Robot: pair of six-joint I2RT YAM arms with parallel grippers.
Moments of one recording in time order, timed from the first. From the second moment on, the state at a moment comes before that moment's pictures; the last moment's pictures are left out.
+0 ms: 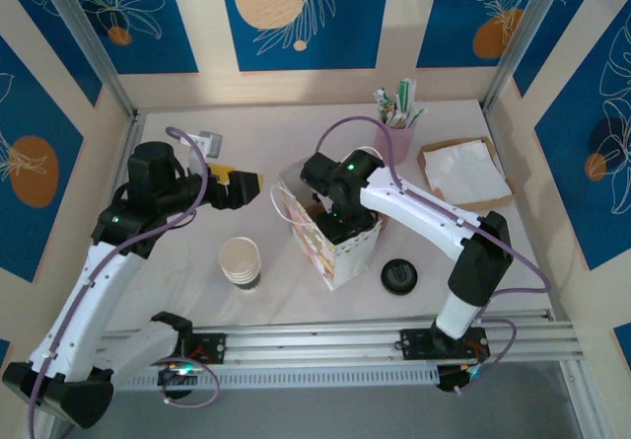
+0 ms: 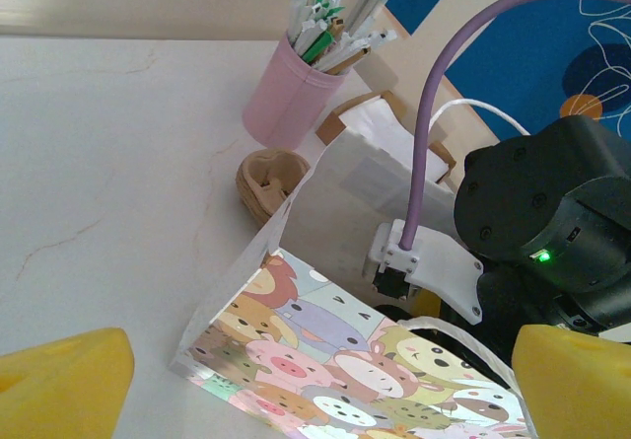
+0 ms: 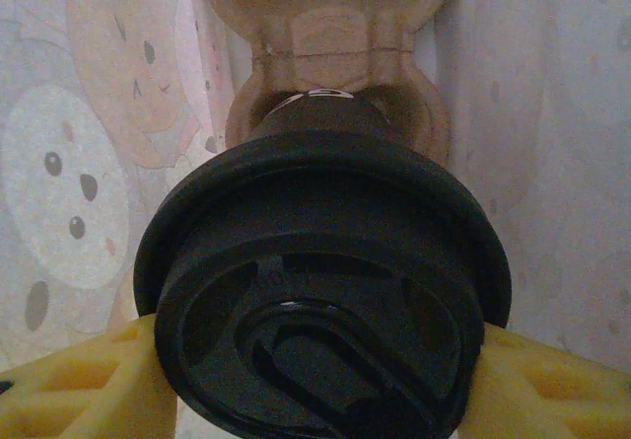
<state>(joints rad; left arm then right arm) -0.34 0.96 1.14 -0.60 0.52 -0.33 0.85 1.69 1.60 -1.43 -0.02 0.36</state>
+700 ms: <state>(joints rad) -0.34 0.96 1.14 -0.60 0.52 -0.33 0.85 1.71 1.61 -1.46 -0.02 0.37</state>
